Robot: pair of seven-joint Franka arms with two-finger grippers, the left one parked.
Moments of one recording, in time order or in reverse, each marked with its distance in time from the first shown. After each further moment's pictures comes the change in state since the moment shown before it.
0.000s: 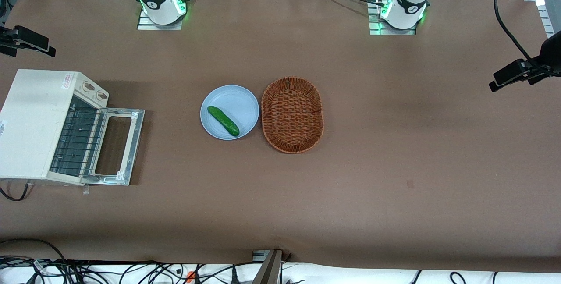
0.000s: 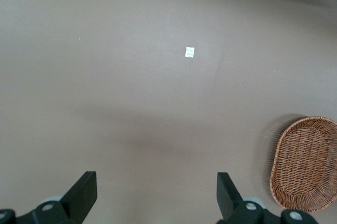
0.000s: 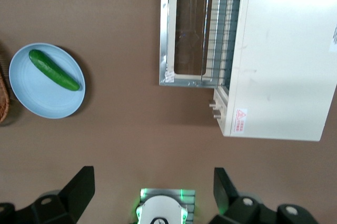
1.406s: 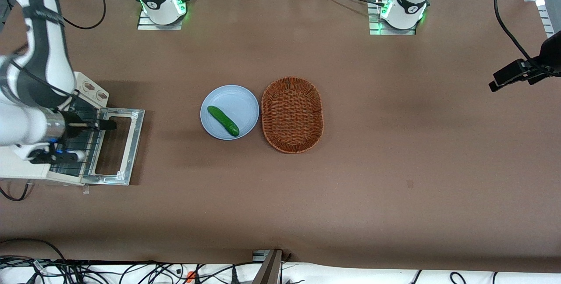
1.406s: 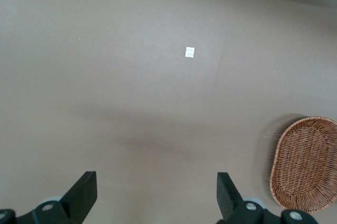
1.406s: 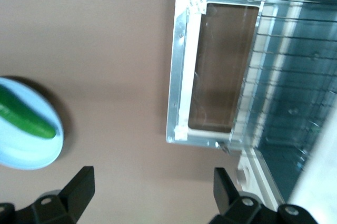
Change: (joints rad) arm -0.002 0.381 0.062 0.056 -0.001 0.186 0.010
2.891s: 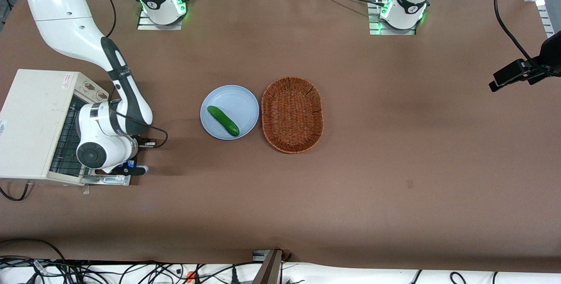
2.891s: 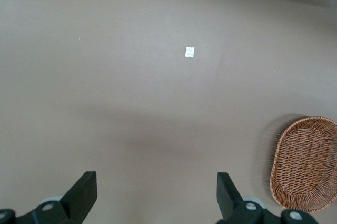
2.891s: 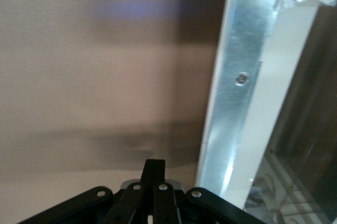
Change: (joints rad) arm 0.095 0.330 0.022 -0.147 -0.164 0.390 0.234
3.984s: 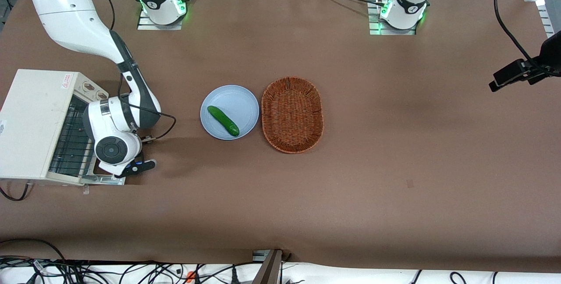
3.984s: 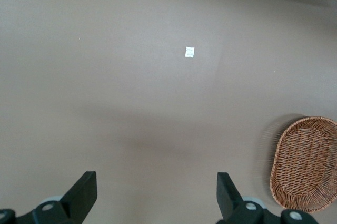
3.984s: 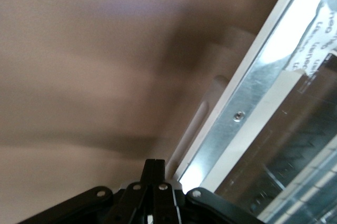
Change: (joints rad) arm 0.009 -0.017 0.035 -0.006 -0.244 -0.013 -0.167
